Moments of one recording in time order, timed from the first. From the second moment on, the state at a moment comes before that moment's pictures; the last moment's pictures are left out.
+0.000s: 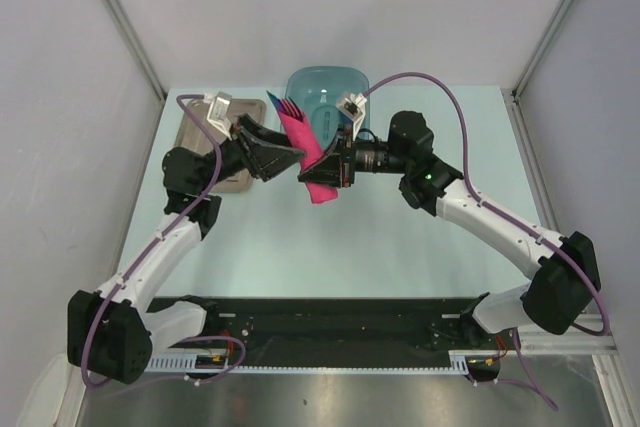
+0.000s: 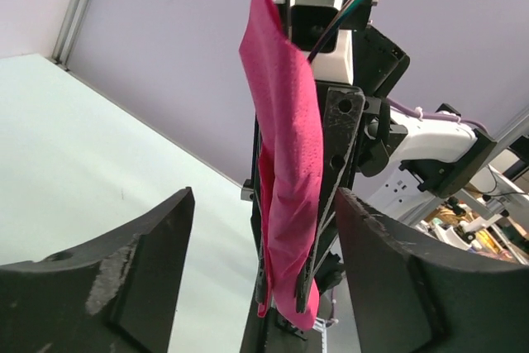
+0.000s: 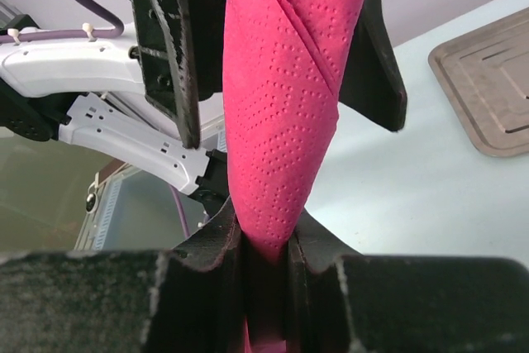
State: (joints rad) left arm -0.28 1.10 0.78 0.79 0.87 -0.98; right arm 0.72 1.40 1.19 0.24 -0.80 0.51
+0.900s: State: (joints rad) left arm -0.32 1.14 0.73 0.93 0.91 -1.10; right arm 0.72 1.40 1.19 0.25 -0.79 0.50
